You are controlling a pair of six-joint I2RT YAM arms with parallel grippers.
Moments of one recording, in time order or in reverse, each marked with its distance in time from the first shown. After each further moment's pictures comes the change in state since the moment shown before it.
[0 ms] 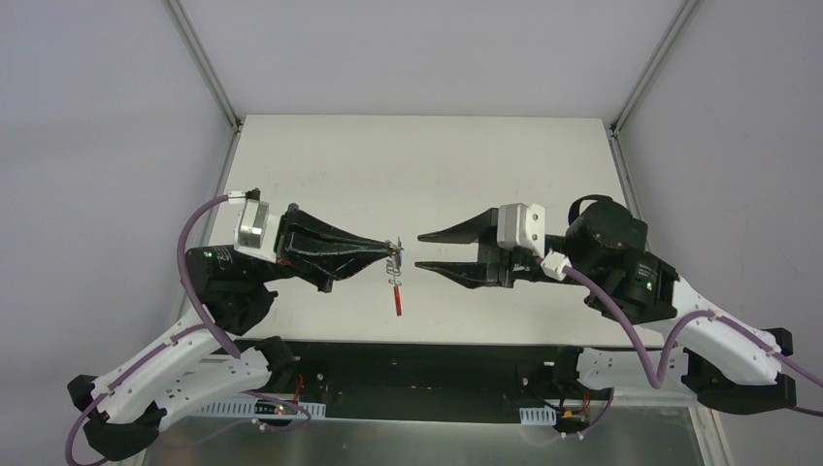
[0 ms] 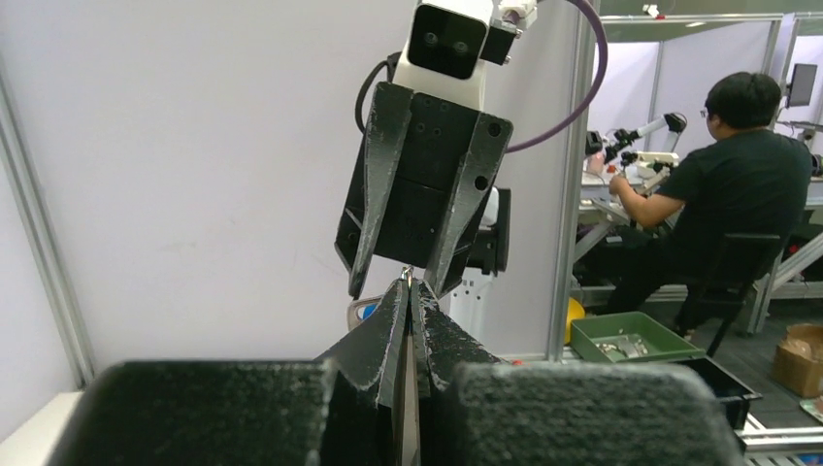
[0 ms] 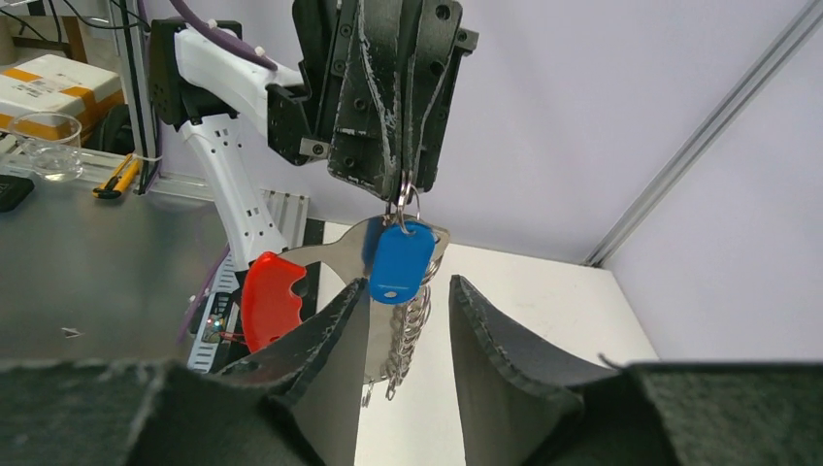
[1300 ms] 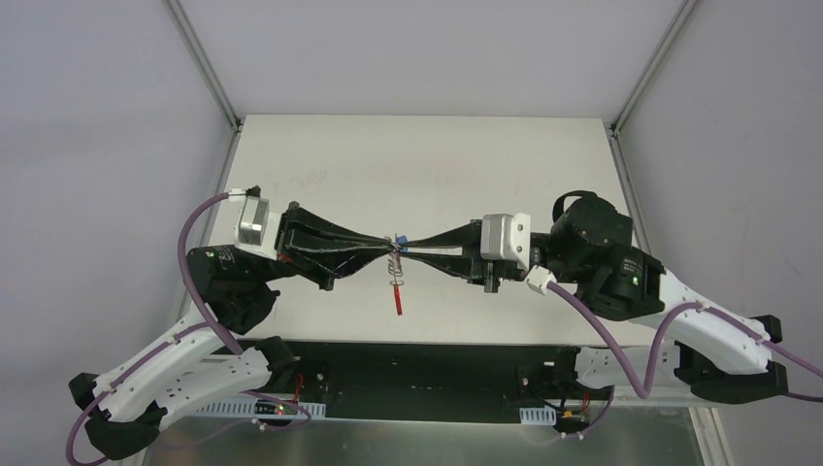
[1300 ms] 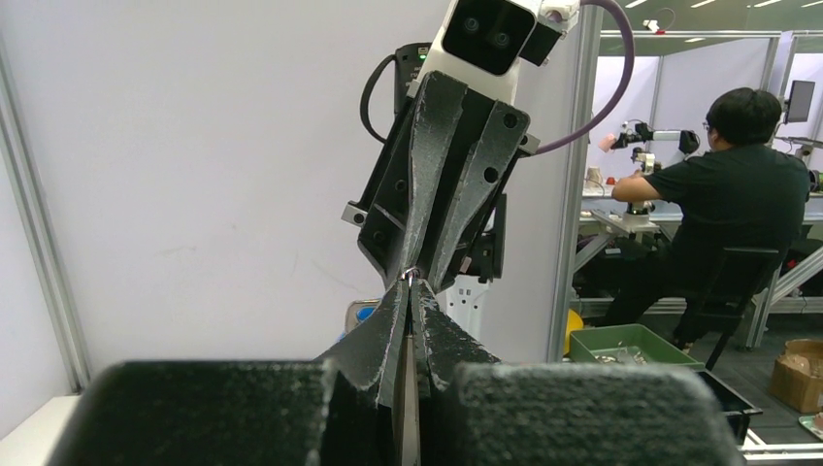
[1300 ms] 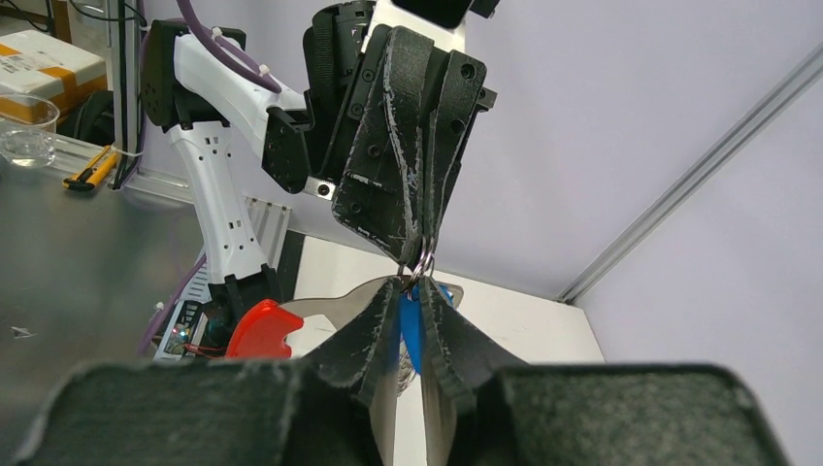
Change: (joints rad) left arm 0.000 0.009 -0.011 0.047 -0.029 -0.019; right arm 0.056 0.083 0.073 0.034 0.006 -0.122
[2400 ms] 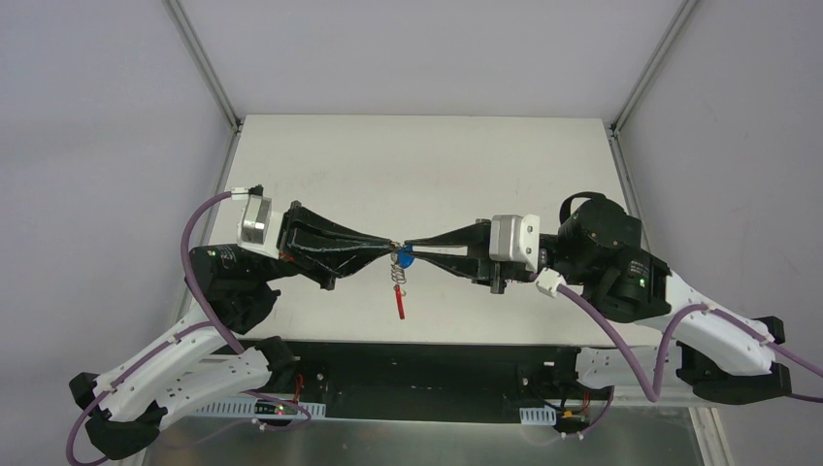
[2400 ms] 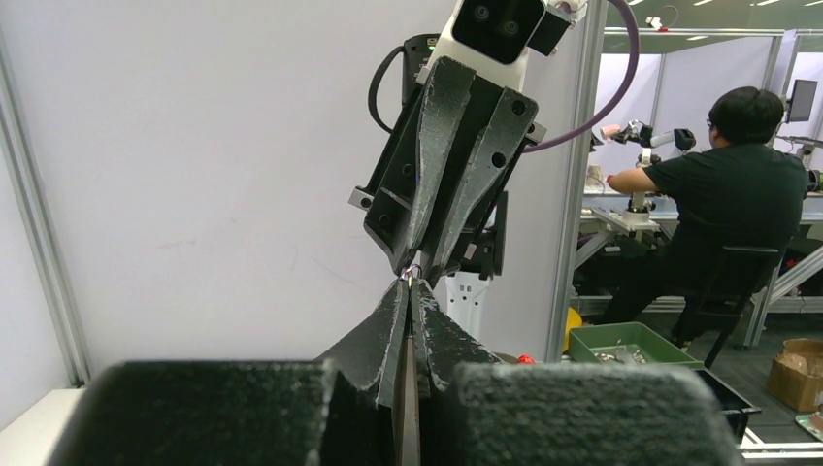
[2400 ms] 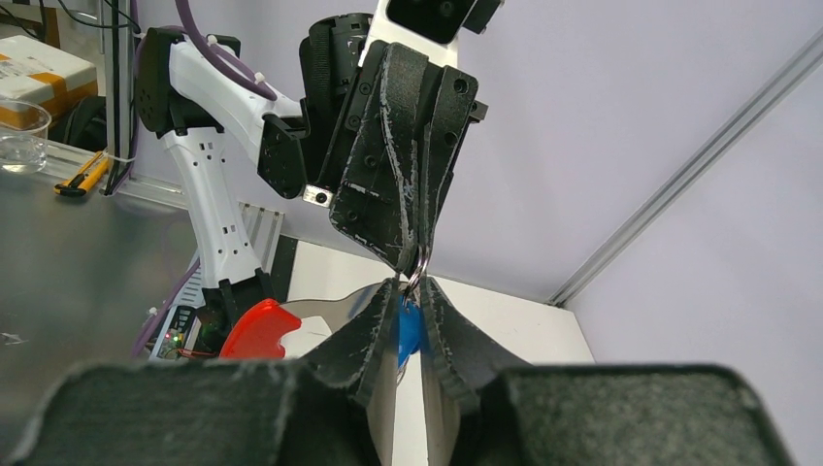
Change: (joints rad) left arm 0.000 0.003 0.000 -0.009 0.001 -0.002; right arm 0.007 -0.022 0.000 0.000 0.019 -0.008
